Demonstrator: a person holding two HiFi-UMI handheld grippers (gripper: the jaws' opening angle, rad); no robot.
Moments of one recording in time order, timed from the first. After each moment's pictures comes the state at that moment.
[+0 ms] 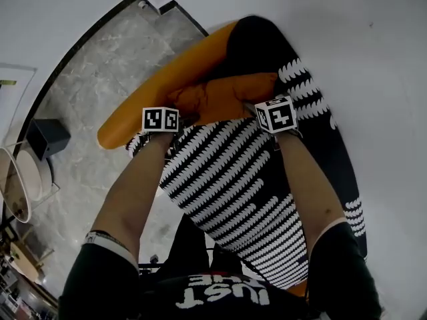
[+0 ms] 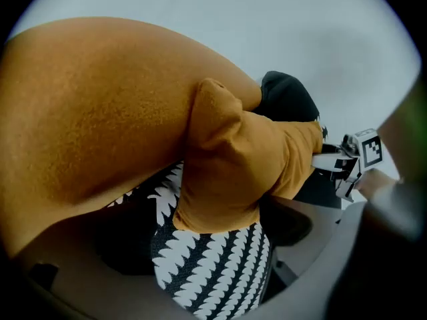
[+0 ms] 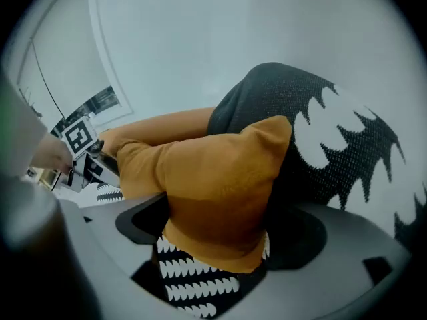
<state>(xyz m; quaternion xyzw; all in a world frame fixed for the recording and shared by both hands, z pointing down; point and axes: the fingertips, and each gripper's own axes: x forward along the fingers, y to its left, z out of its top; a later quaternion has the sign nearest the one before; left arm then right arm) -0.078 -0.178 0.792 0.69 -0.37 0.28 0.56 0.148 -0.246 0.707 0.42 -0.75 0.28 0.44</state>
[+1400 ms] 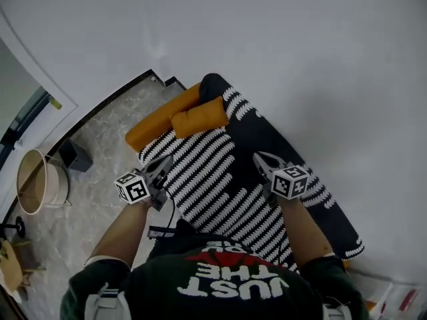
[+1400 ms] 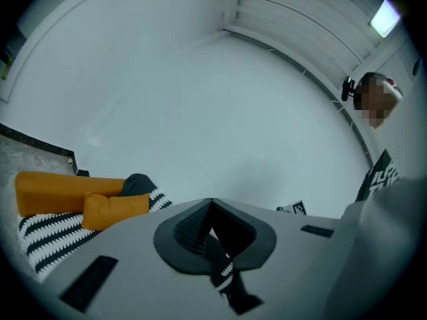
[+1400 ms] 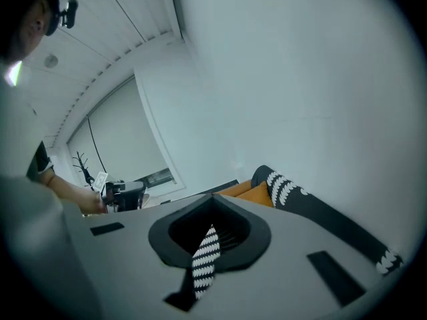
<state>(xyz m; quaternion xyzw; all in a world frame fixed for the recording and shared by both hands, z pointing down) -0.066 0.096 0.347 0.87 -0.33 -0.09 0.34 0.214 0.088 0.348 0.42 -0.86 0.28 0.11</state>
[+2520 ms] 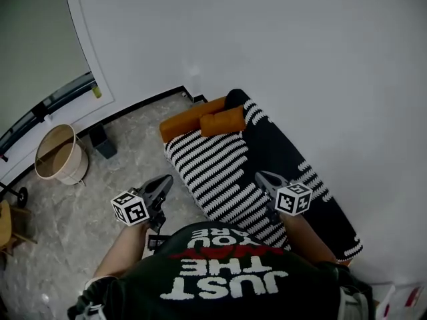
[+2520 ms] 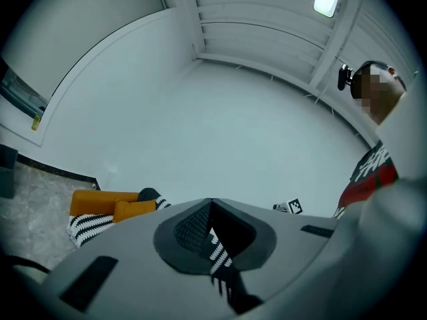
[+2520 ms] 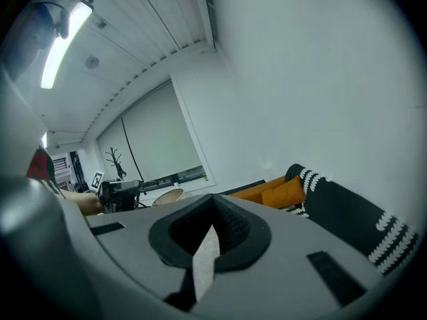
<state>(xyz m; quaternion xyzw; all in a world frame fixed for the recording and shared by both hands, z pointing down) -0.133 0.401 0.223 0.87 -0.40 -0.11 0.26 0.144 0.338 0.249 0.35 -0.90 0.25 0.09</state>
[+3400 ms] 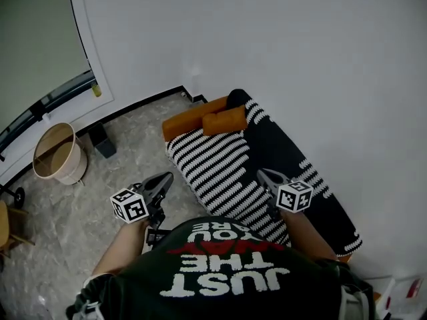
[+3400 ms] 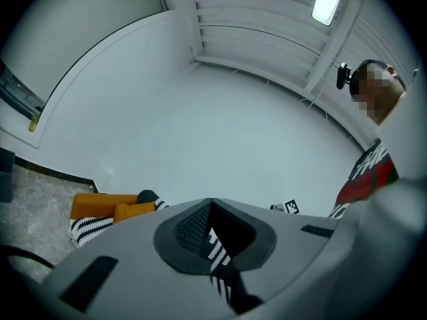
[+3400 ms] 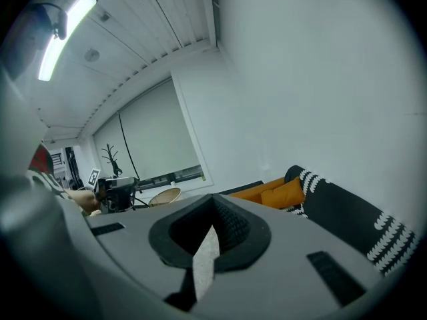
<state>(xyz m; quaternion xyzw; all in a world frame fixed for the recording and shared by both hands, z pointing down) -0.163 0.415 0.216 0.88 -0.39 -0.11 0.25 0.123 0.350 0.244 0.37 -0.89 0.24 0.10</state>
